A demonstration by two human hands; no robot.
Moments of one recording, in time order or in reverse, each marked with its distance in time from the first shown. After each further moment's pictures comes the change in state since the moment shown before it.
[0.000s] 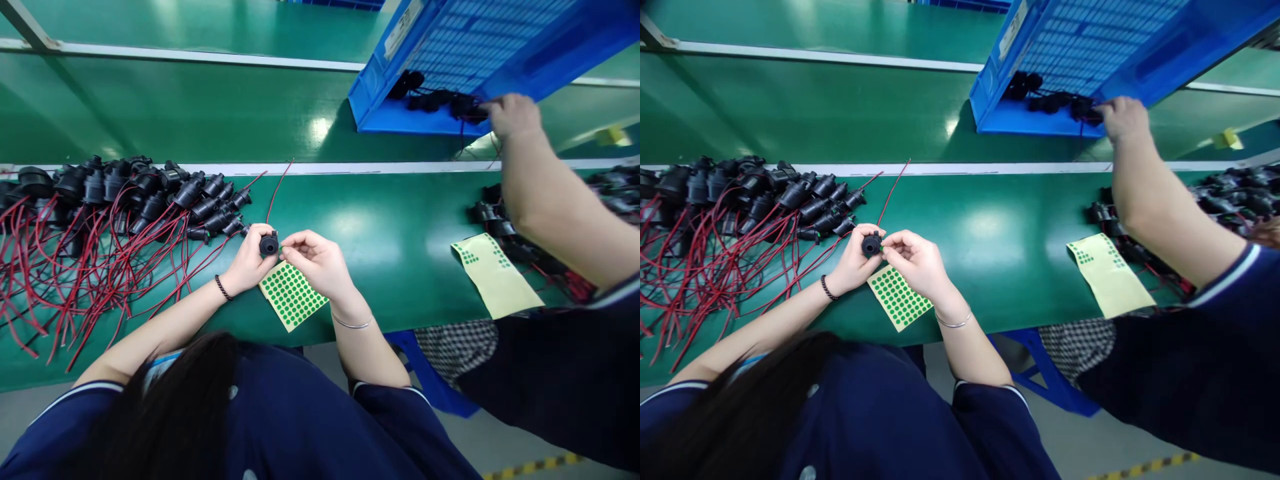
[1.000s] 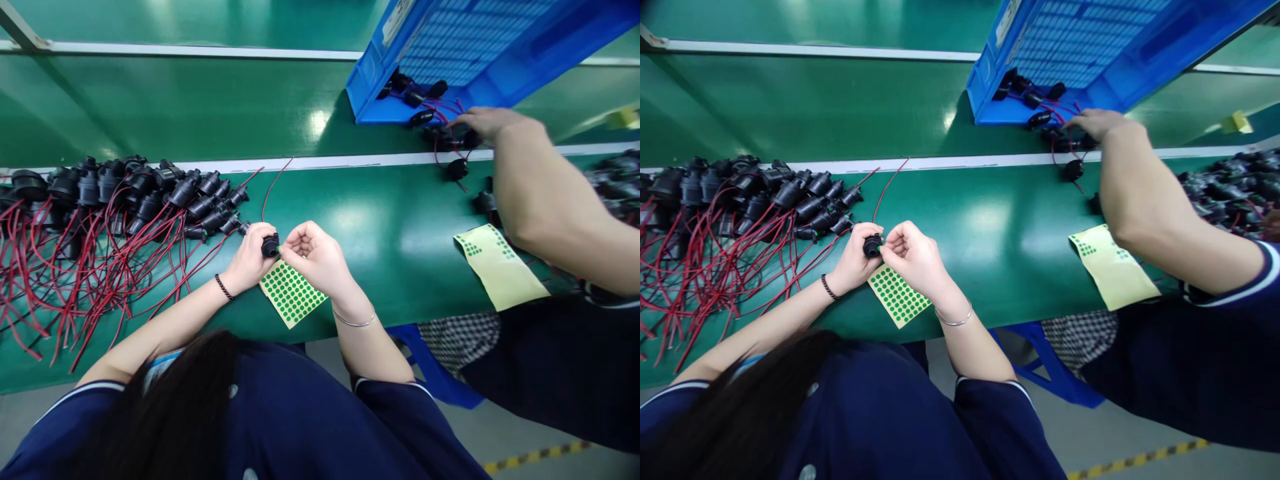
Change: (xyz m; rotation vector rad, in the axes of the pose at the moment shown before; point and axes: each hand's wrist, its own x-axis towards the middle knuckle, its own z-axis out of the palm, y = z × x) left_hand 0.000 -0.005 0.003 0.173 0.025 0.192; right_hand 0.000 -0.008 0.000 -0.177 0.043 -0.019
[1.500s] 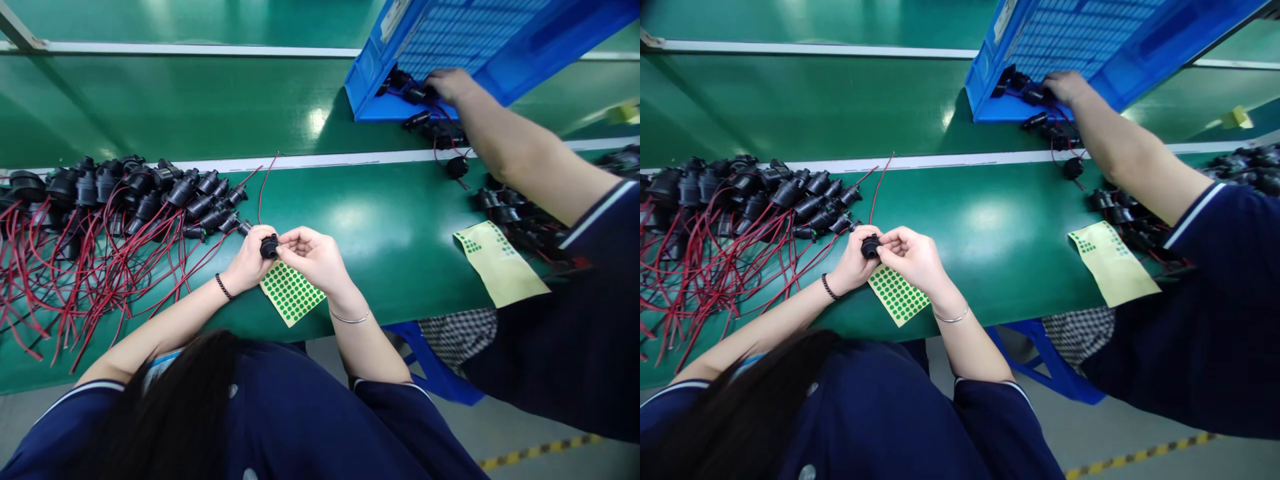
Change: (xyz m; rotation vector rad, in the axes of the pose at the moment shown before) left_hand -0.003 0.001 0.002 -0.124 0.016 0.008; right_hand 0.001 0.009 0.005 0.189 0.001 0.086
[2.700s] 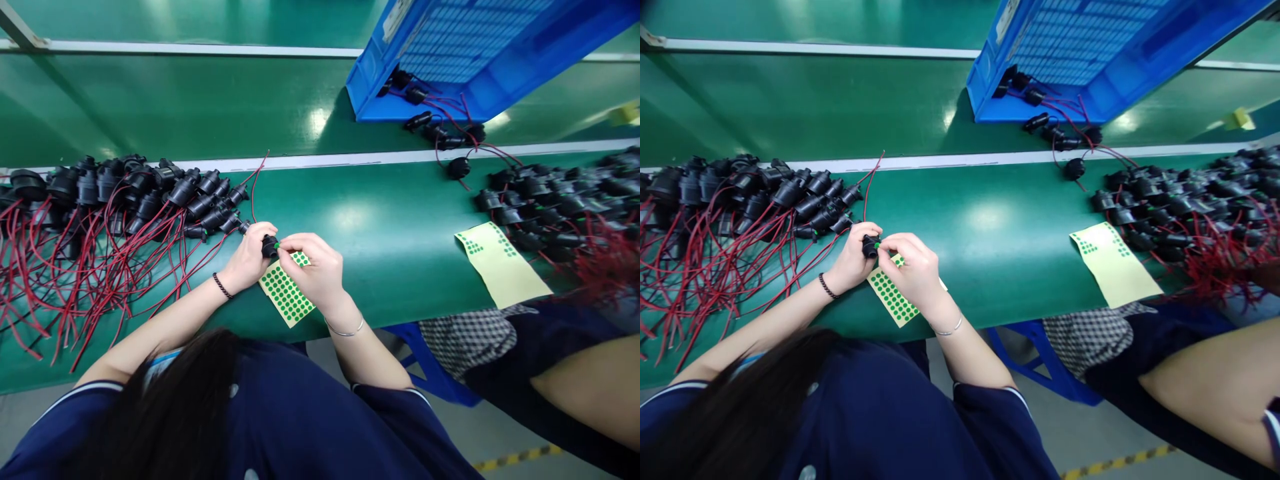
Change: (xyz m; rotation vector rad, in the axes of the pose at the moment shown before) left_hand 0.000 -0.004 -0.005 0.120 -0.007 0.066; right_hand -0.016 0.000 0.010 -0.542 0.233 -0.529
